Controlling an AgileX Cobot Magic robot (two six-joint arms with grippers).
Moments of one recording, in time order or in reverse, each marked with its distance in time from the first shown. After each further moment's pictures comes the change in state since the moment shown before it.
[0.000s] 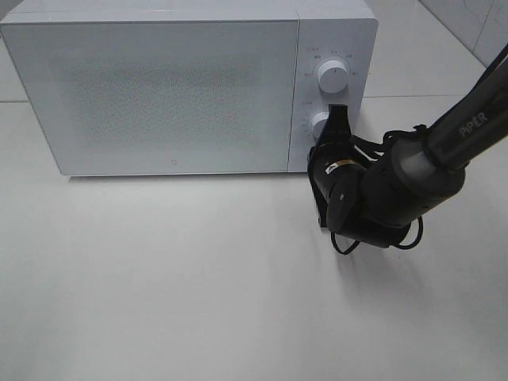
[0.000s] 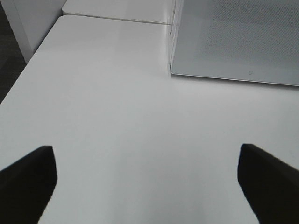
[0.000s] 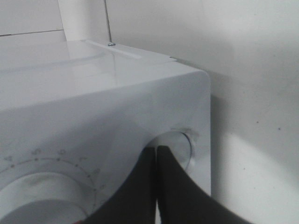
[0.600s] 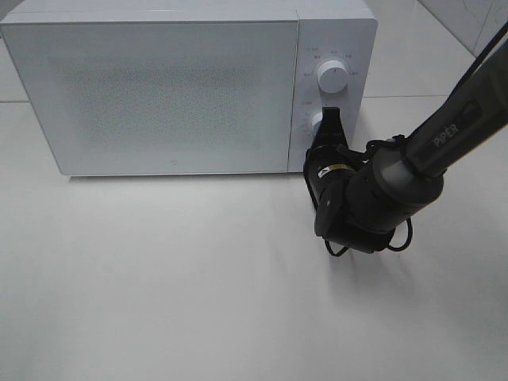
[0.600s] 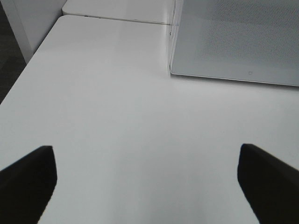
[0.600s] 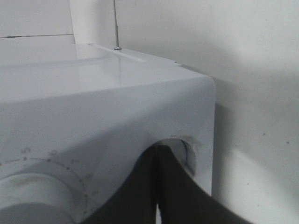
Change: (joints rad) left arm 0.000 0.000 0.000 0.000 0.000 0.000; right arm 0.012 0.058 -0.047 0.041 -0.067 -0.056
